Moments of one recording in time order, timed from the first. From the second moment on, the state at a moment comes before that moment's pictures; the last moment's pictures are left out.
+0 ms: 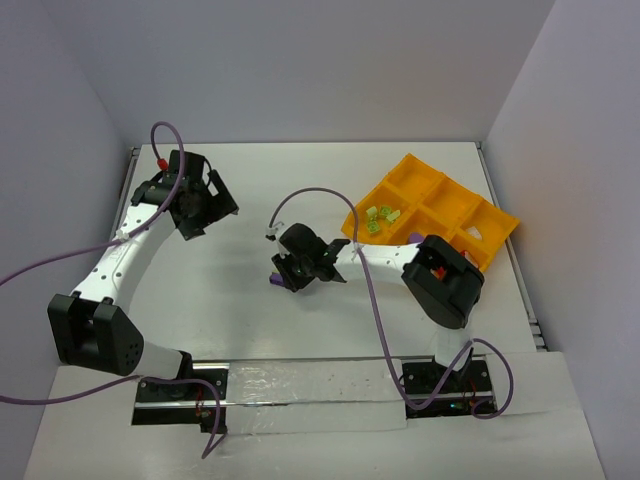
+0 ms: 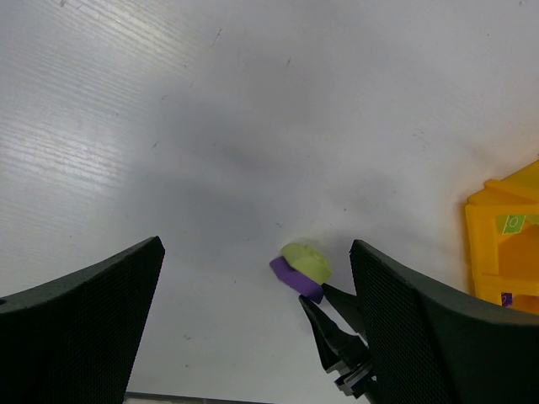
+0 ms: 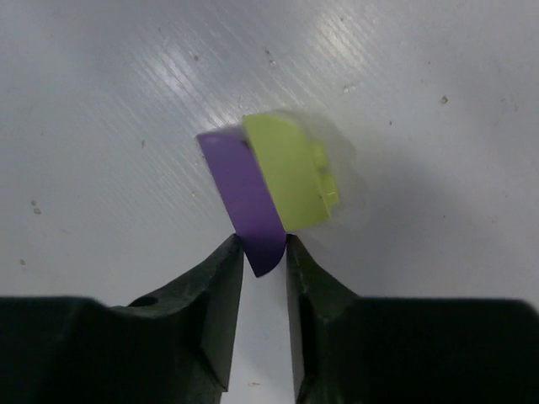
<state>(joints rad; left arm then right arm) -0.25 1.42 1.32 -0.87 -0.11 -0.71 0.94 1.86 1.14 -0.16 -0.06 0.22</state>
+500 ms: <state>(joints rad) -0.22 1.38 1.14 -0.70 0.15 -0.75 0.91 1.78 1.15 -0.14 0.02 0.34</state>
